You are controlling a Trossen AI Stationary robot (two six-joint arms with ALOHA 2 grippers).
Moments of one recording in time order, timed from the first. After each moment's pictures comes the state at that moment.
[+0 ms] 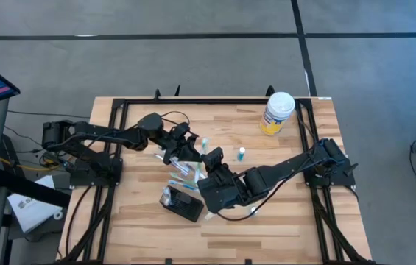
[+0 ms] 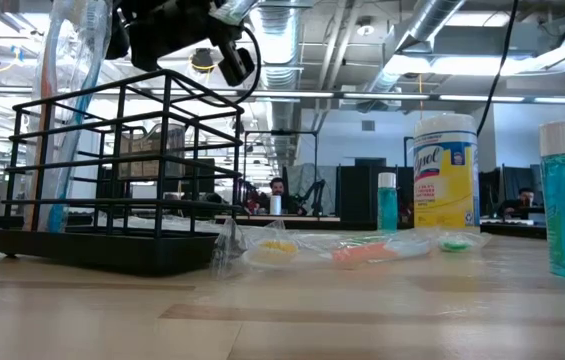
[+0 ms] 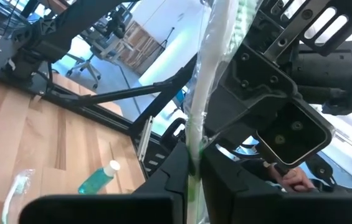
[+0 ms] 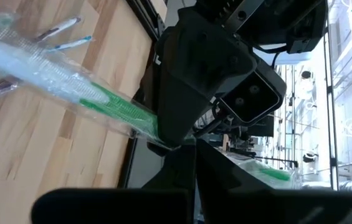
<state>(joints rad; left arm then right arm) 0.22 1.41 0.70 0.82 0.71 -0.79 0.42 1.95 1.88 -0.79 1.13 -0.65</state>
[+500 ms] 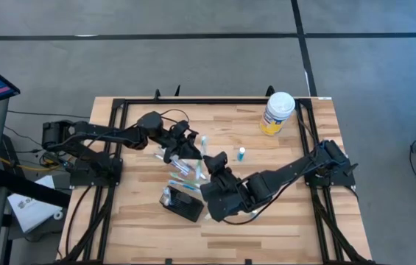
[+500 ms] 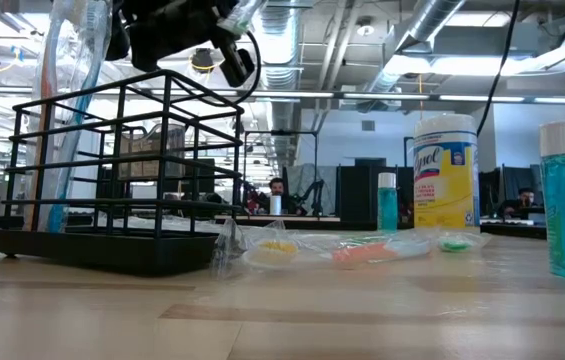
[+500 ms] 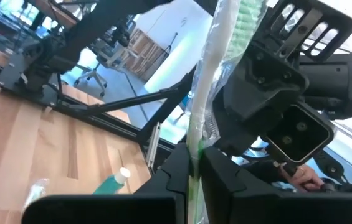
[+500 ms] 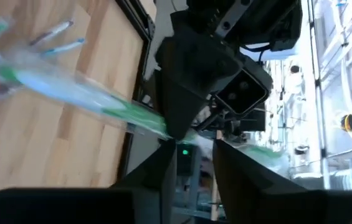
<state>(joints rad) 0.23 1.41 0.70 0.82 0.71 -0.74 0.46 1.95 1.88 -0.81 1.20 -0.59</state>
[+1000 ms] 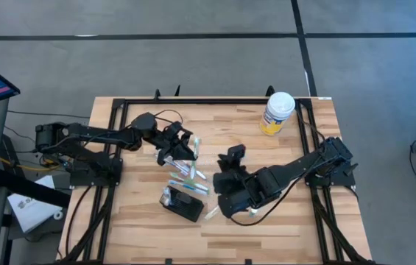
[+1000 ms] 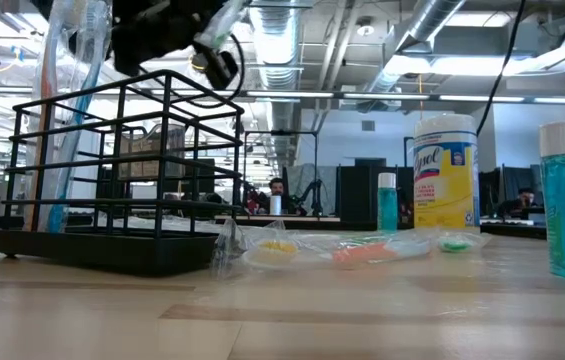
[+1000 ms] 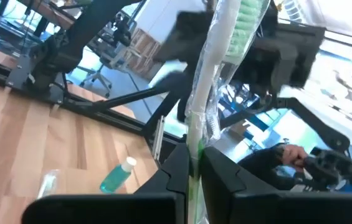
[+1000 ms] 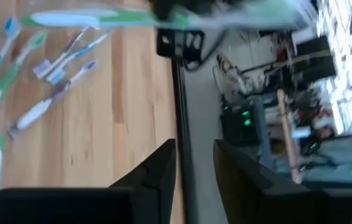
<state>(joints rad) 0.24 1.31 0.60 0.81 0.72 -0.67 0.46 1.88 1.88 -1.19 1.07 0.04</state>
